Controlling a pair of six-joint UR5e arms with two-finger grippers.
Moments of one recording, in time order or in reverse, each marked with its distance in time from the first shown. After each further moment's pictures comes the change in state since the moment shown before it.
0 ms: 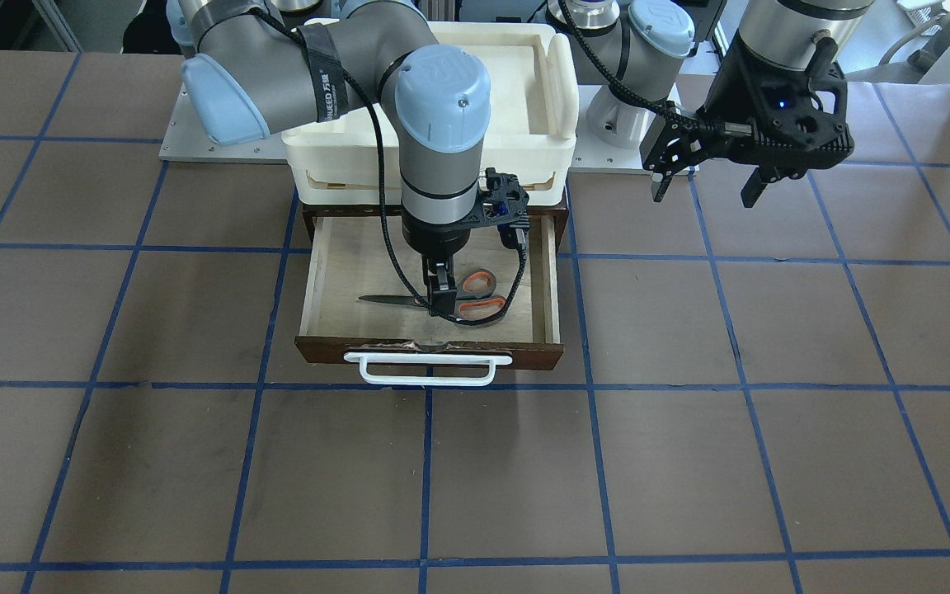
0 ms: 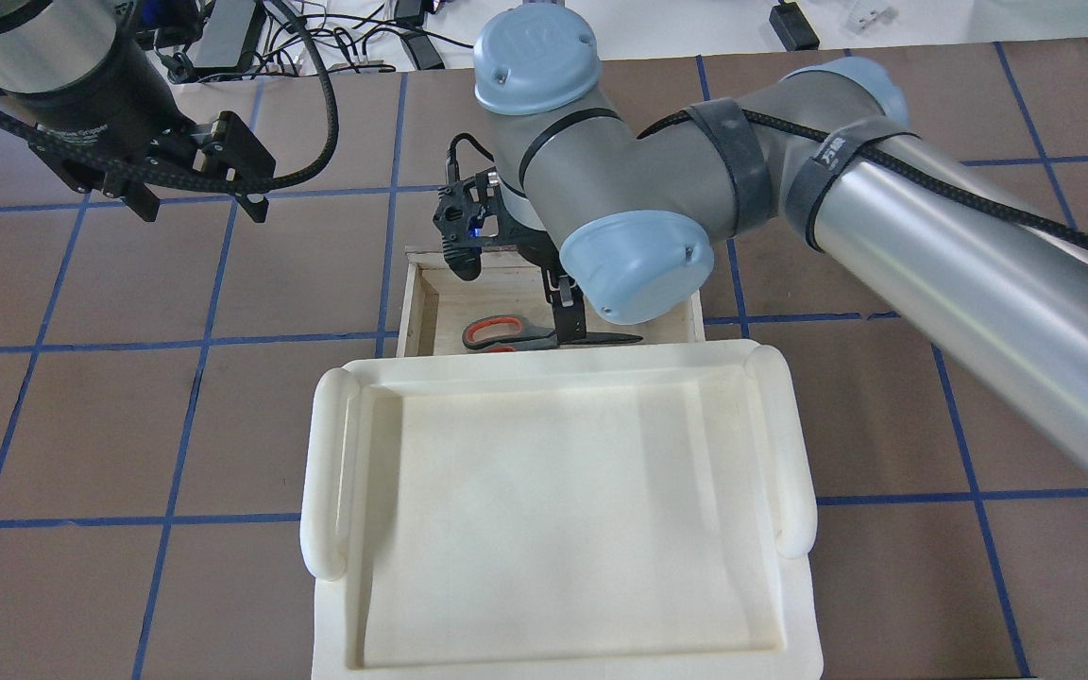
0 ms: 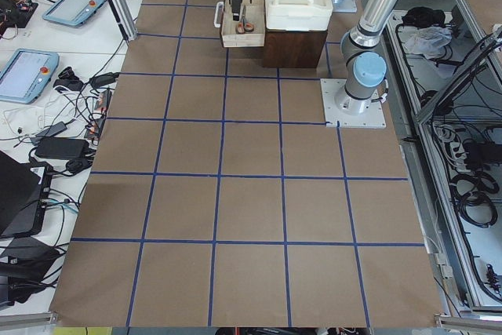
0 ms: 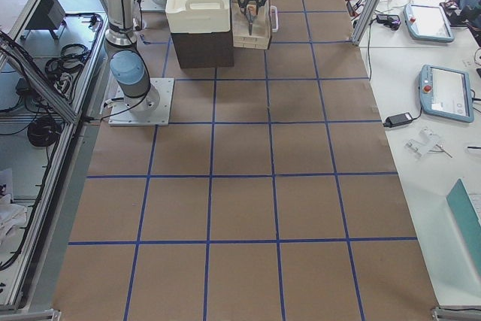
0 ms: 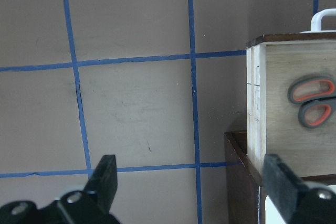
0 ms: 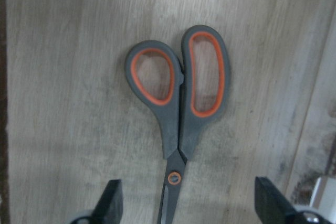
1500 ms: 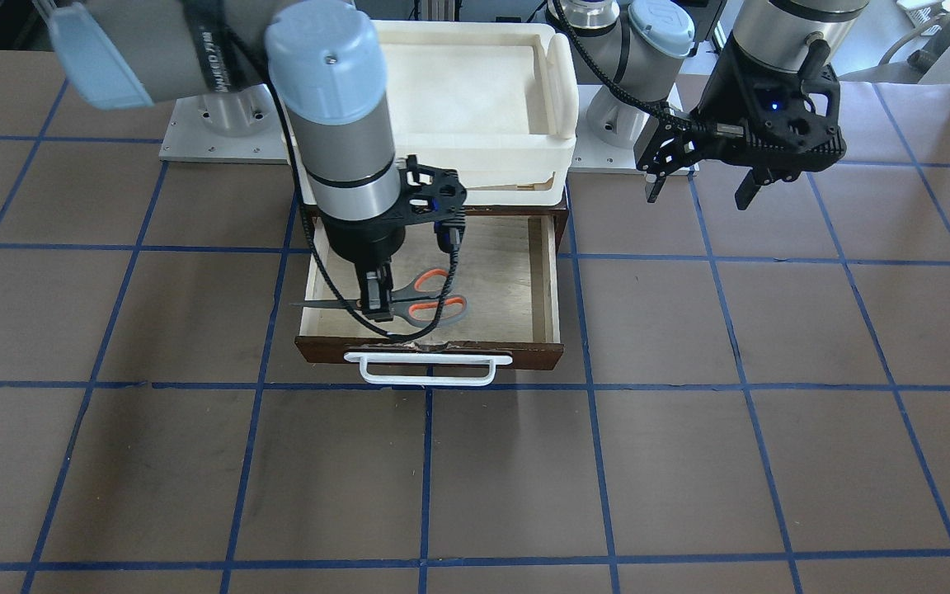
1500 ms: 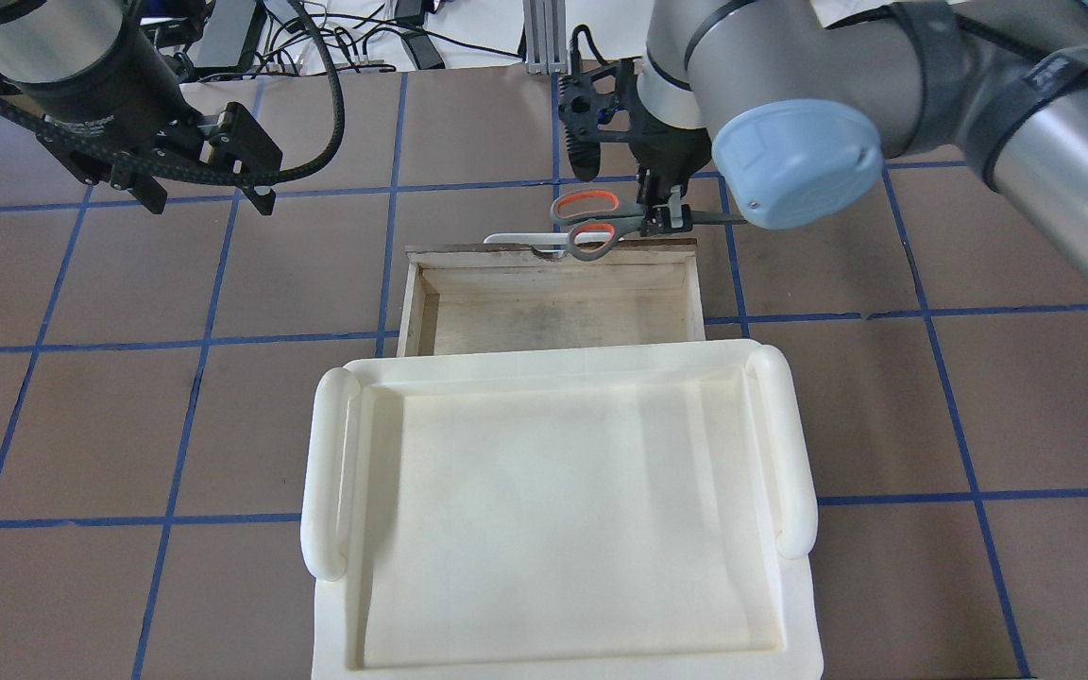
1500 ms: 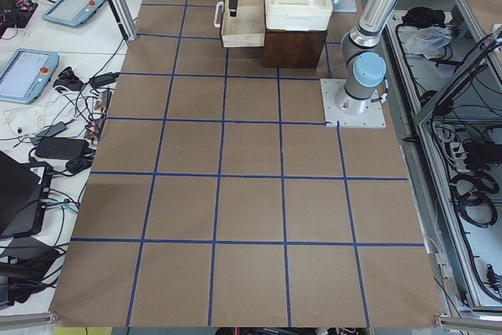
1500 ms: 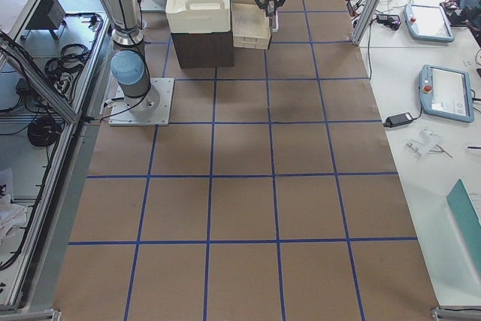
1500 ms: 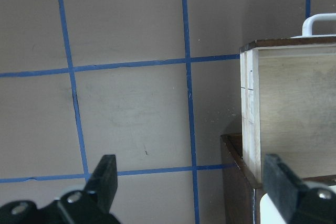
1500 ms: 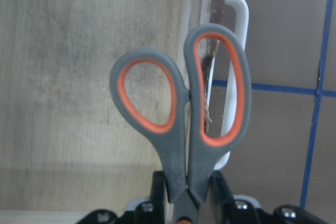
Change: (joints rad) left arm -0.008 -0.004 -0.001 0.002 -0.007 0.003; right arm -0.055 0.011 -0.049 0.003 0.034 -0.075
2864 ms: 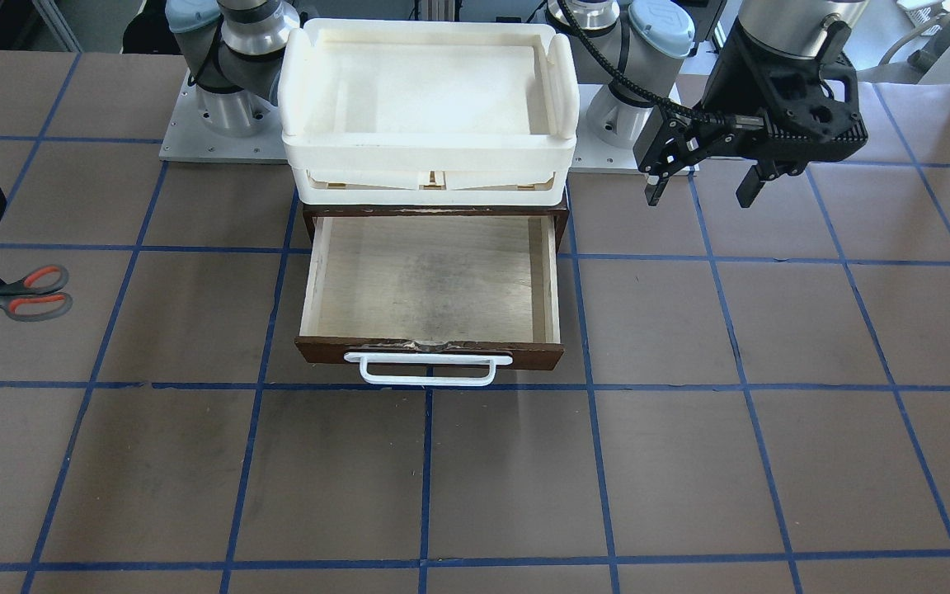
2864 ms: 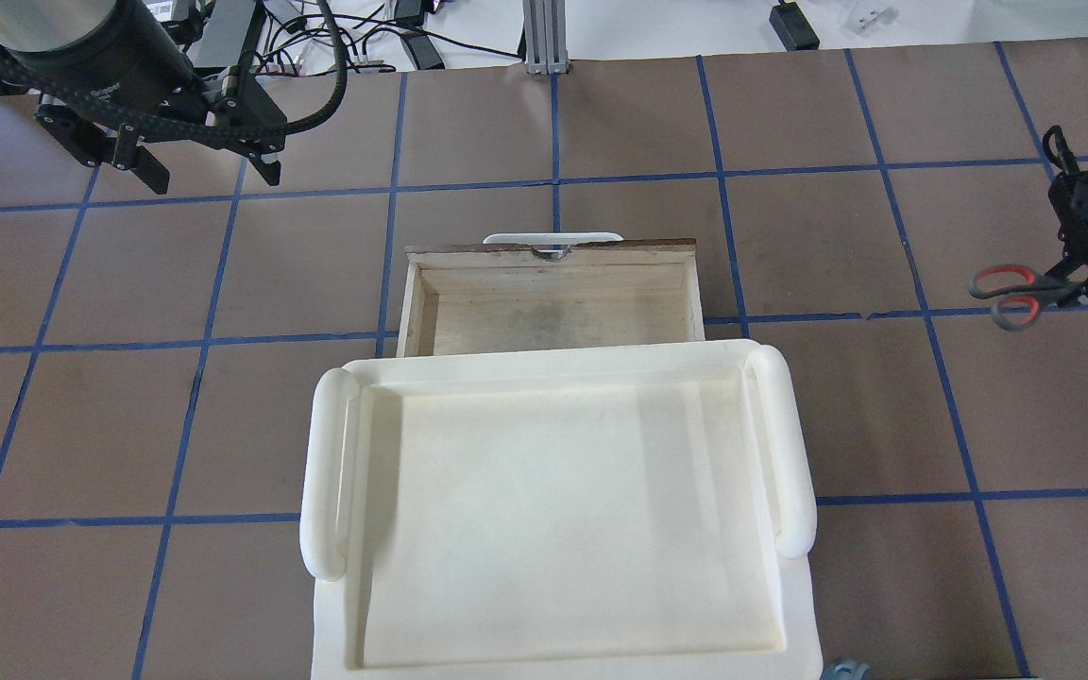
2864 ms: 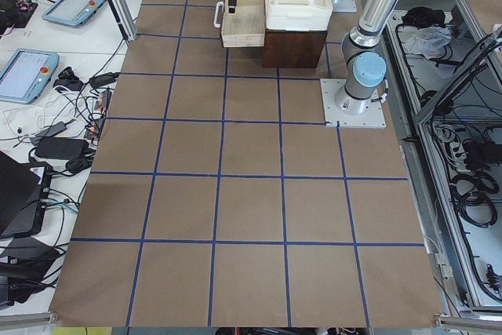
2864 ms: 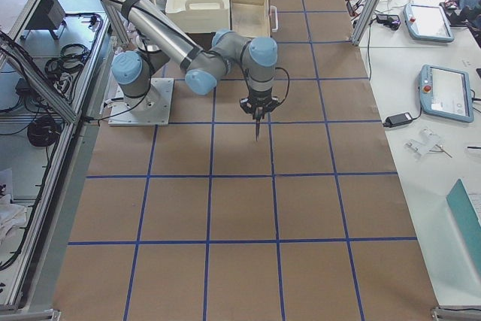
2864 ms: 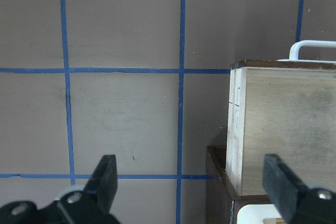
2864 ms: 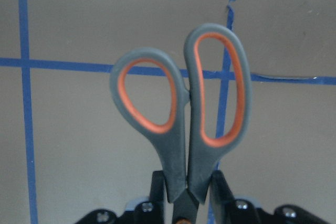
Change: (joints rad) left arm -0.013 -0.024 0.065 -0.005 -0.014 -0.102; right arm -0.867 -0.170 0.299 -0.097 -0.019 -0.836
